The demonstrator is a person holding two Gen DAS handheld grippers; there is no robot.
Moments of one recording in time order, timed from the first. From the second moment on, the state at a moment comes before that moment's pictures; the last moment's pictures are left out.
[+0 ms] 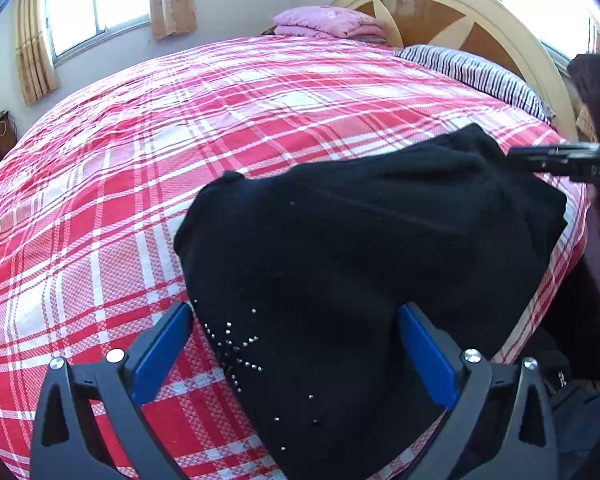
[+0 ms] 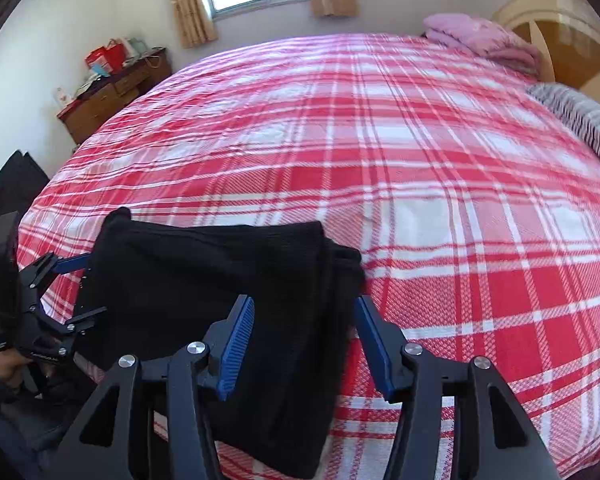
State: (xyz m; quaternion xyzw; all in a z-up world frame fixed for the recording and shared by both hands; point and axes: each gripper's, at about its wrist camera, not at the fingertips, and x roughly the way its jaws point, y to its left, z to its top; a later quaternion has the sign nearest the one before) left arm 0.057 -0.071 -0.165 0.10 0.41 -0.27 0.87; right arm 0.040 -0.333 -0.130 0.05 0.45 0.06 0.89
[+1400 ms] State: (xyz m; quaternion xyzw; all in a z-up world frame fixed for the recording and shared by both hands) left arm 0.062 -0.063 -0.176 0.01 0.40 -0.26 0.88; right arm 0.040 -0.345 -0.150 0.12 0.44 0.12 0.88
